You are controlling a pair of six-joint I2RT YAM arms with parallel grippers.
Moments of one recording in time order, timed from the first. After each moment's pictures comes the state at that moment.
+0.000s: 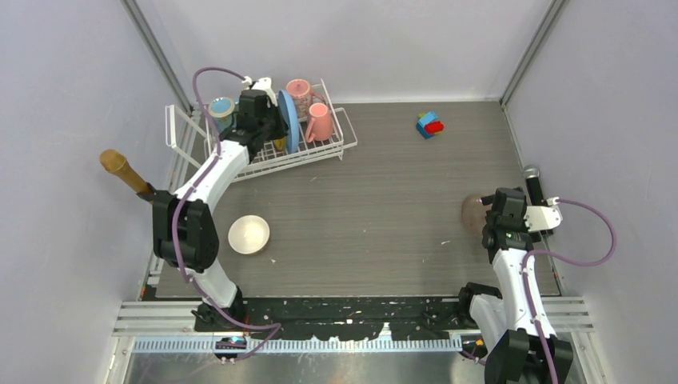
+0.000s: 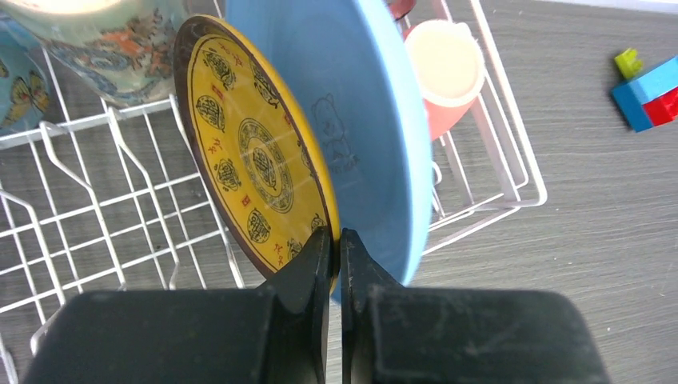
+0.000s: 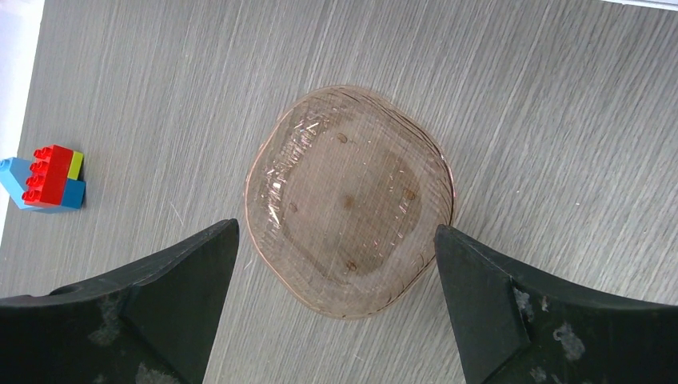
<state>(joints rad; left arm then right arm) -0.24 1.71 1.43 -0.24 0.00 -0.29 -0.23 0.80 0.47 -0.37 0.50 0.97</state>
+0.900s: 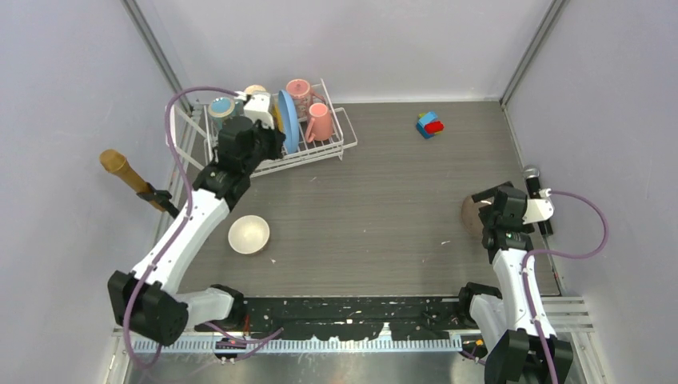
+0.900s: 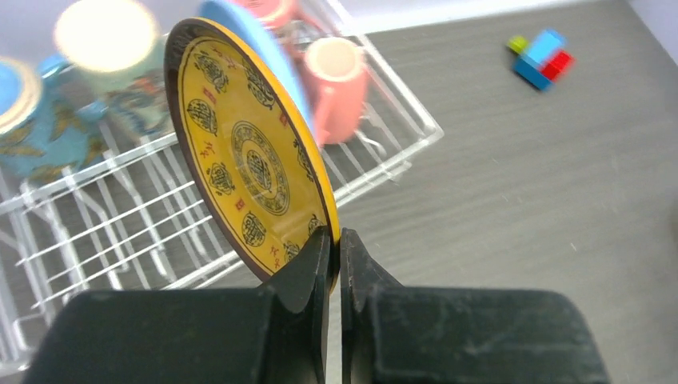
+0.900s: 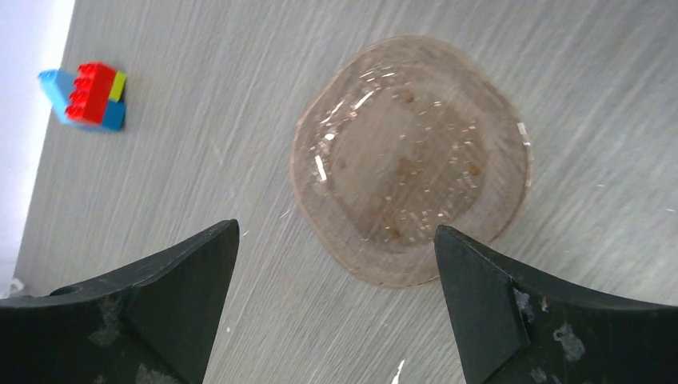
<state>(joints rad) -0.32 1.25 1.17 -0.20 -0.04 -0.16 -0.23 0.80 0.47 -0.33 0.34 0.90</state>
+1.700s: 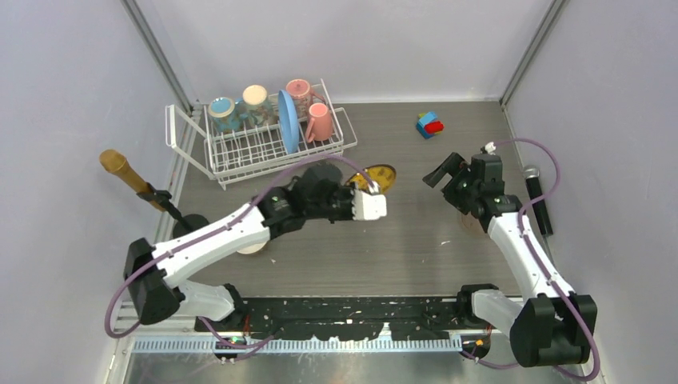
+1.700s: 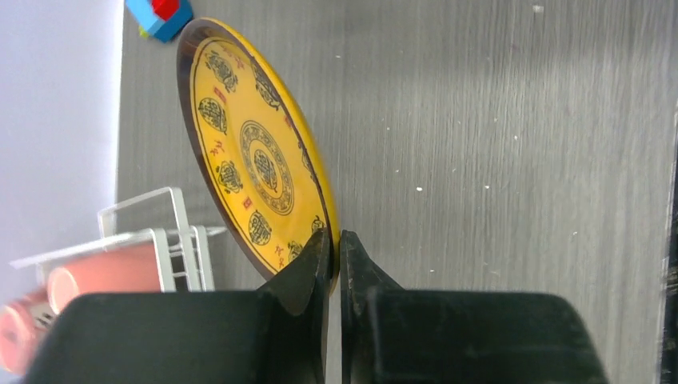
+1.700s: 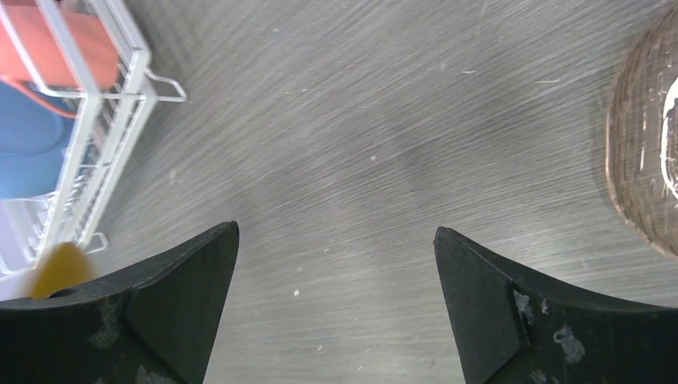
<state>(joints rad) -0.93 1.28 1.16 -0.41 0.19 0.64 0.04 1.06 0.72 -0.35 -0.10 0.73</state>
